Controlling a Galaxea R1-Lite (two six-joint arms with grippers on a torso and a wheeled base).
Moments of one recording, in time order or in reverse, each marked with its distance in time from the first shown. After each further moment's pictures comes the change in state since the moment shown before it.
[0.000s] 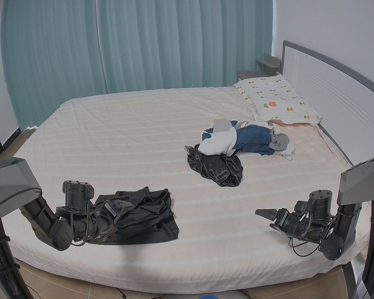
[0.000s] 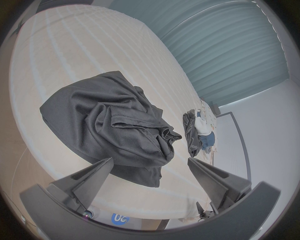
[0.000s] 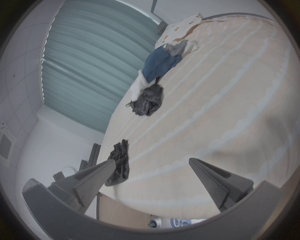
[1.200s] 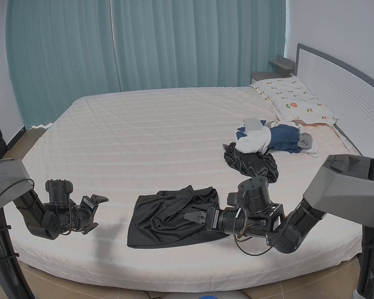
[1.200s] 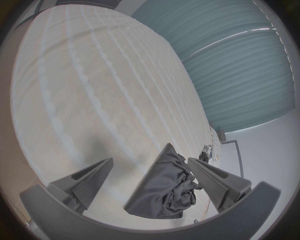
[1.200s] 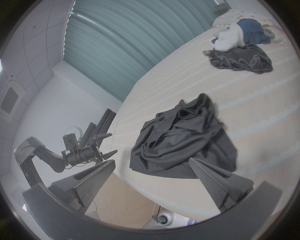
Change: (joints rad) left arm 0.234 0.094 -0.072 -0.016 -0.073 -0.003; right arm 0.374 0.000 -0.551 0.561 -0.076 -0.137
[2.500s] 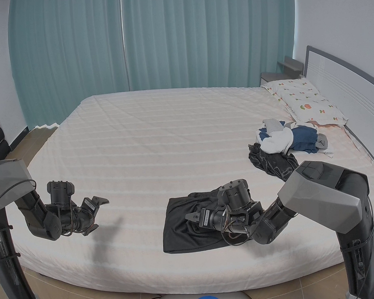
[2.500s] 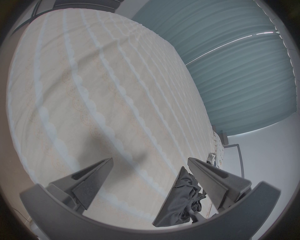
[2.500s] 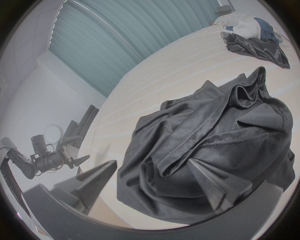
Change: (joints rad) left arm -0.007 0.016 0.000 -0.001 0.014 0.007; right arm -0.016 0.197 -0.283 0.220 -0.097 -0.048
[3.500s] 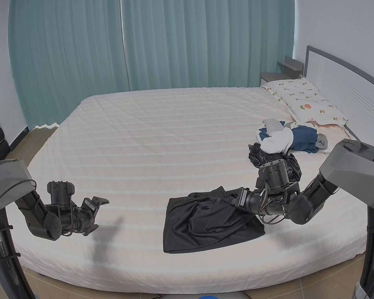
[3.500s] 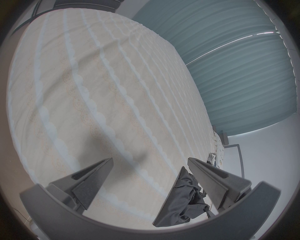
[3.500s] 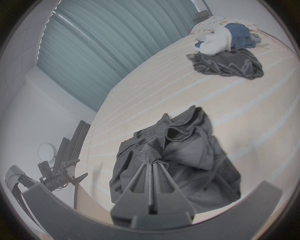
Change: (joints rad) left arm 0.000 0.002 0.000 0.001 0.001 -0.001; right arm -0.185 -0.201 0.176 0.034 0.013 0.009
